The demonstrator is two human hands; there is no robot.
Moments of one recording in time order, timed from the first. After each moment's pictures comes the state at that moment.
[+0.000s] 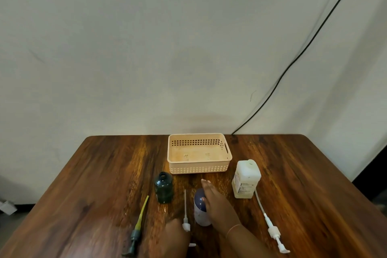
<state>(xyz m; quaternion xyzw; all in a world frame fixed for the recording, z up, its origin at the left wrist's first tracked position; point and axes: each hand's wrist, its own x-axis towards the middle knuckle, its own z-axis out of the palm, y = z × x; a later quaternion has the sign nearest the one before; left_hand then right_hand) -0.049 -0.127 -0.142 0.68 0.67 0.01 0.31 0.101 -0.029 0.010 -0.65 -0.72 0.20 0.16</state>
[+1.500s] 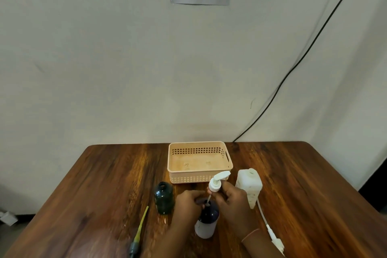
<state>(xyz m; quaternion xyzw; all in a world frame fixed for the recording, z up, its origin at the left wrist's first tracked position) -0.006 -0.003 0.053 0.65 0.64 0.20 0.36 0.123 -0.033 0.064 -0.59 -0.65 0.15 0.46</state>
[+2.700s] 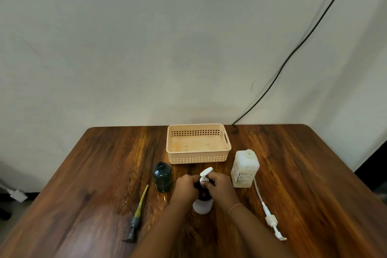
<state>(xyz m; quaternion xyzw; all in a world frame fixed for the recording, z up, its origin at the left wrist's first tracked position) -0.007 0.006 0.026 0.74 0.60 0.09 0.28 0.115 -0.019 0.031 -0.65 -0.63 0.29 0.30</state>
